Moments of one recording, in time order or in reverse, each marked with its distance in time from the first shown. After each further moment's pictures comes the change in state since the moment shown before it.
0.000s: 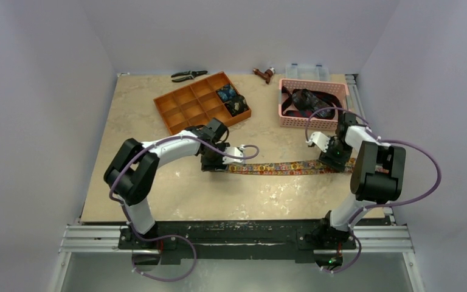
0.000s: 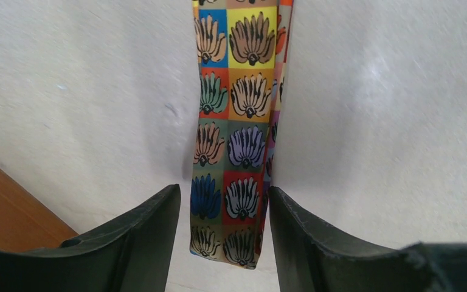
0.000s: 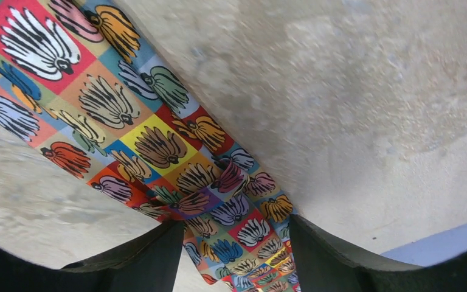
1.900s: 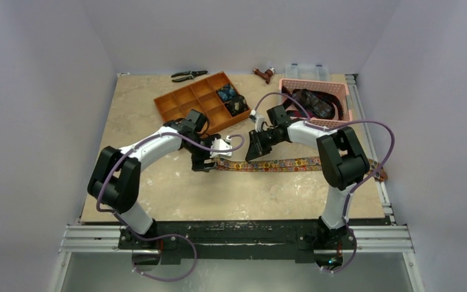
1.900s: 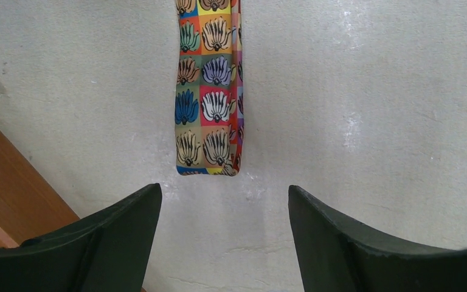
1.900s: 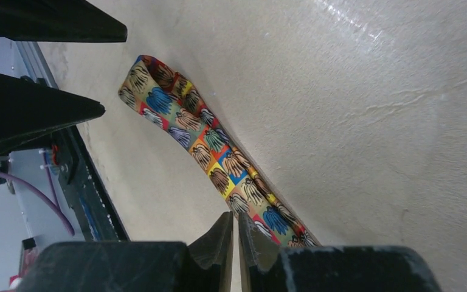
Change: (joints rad) left arm 0.161 -0.106 0.012 -0.085 0.317 0.147; right arm 0.594 0.196 0.173 0.358 -0.819 1.367
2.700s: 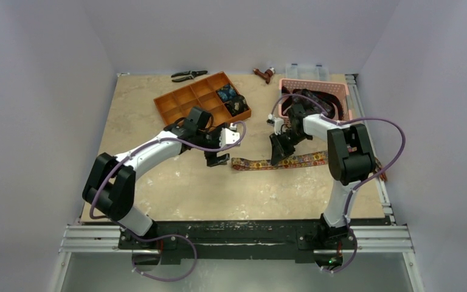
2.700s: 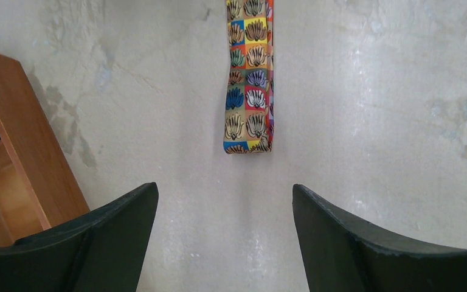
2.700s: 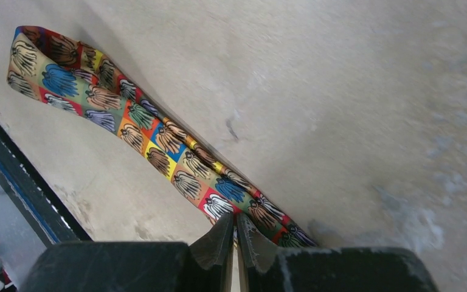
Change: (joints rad) left arm -0.069 -0.047 -0.016 0.261 0.077 -0.267; right arm -0.158 0.041 0.051 -0.363 0.173 -0.331
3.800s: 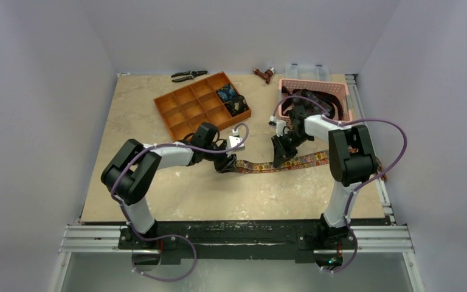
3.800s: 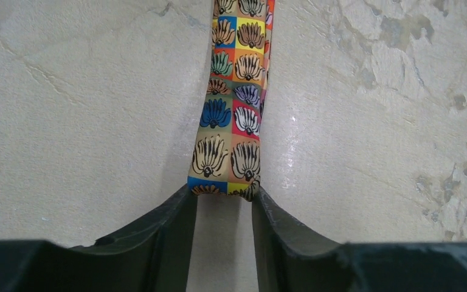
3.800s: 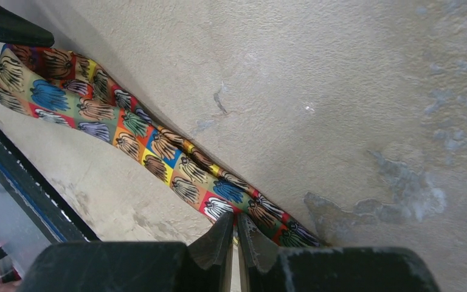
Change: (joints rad) left arm -0.041 0.179 -0.205 0.501 0.124 -0.397; right arm -0.027 -0.018 -0.018 -0.049 0.034 0.003
